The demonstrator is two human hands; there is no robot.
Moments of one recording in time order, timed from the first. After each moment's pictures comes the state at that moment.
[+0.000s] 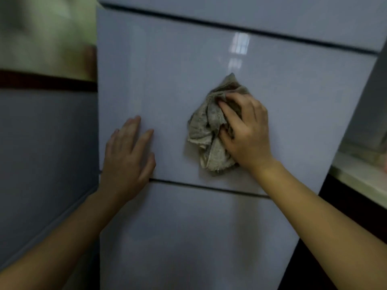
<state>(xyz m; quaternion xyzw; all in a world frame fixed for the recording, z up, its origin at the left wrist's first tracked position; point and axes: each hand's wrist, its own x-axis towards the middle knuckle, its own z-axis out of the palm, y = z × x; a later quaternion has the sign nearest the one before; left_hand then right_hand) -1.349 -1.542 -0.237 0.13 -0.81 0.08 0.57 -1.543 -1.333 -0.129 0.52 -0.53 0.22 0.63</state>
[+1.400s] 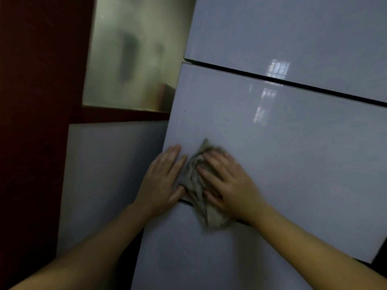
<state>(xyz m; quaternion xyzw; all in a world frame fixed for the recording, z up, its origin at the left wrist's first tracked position) -1.321 -1.598 -0.248 0.12 -0.82 0.11 0.54 -1.488 -1.425 -0.178 0.69 -0.48 0.08 0.53</state>
